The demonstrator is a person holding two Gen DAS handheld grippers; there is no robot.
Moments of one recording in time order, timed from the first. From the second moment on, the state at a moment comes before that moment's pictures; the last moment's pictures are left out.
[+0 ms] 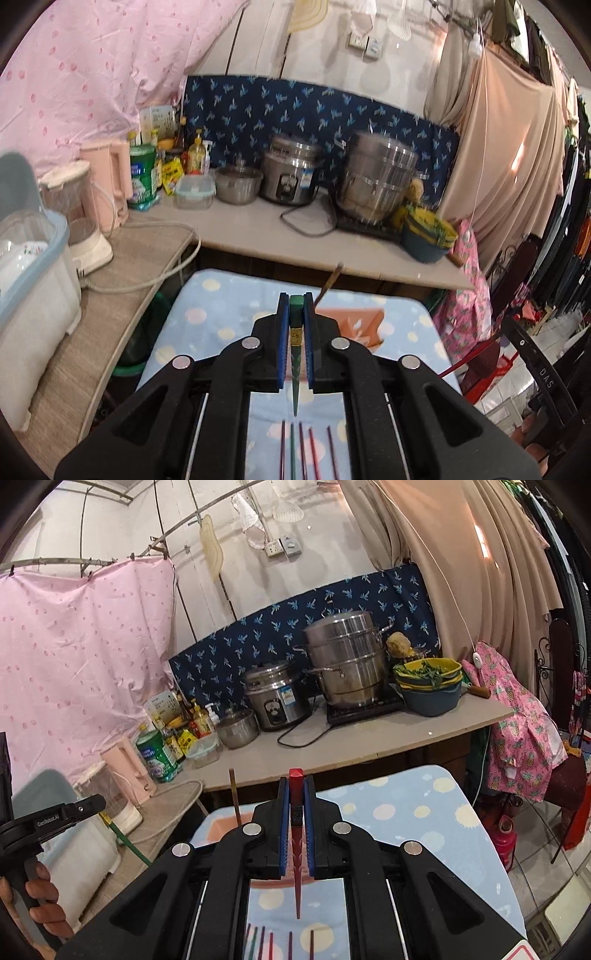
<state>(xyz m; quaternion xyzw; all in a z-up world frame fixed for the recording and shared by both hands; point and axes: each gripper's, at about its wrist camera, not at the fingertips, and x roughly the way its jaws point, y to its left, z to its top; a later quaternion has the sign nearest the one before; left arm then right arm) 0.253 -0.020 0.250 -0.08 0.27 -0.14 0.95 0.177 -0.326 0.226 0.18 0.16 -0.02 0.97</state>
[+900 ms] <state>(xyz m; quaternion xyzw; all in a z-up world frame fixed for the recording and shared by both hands) 0.356 -0.056 0.223 -0.09 0.27 -0.10 0.95 0.310 -0.310 0.182 0.19 0.21 0.00 0.96</state>
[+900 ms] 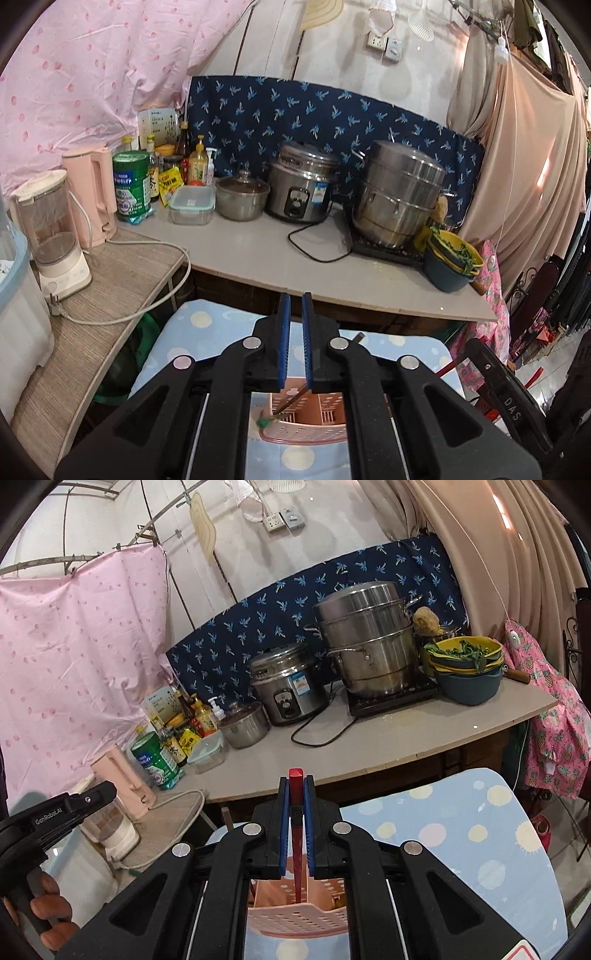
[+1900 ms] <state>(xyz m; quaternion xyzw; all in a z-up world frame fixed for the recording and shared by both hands) 0.255 -0.047 0.169 -0.01 0.31 -0.09 0.95 0.192 -0.292 0.156 0.14 0.25 -0.01 0.96</state>
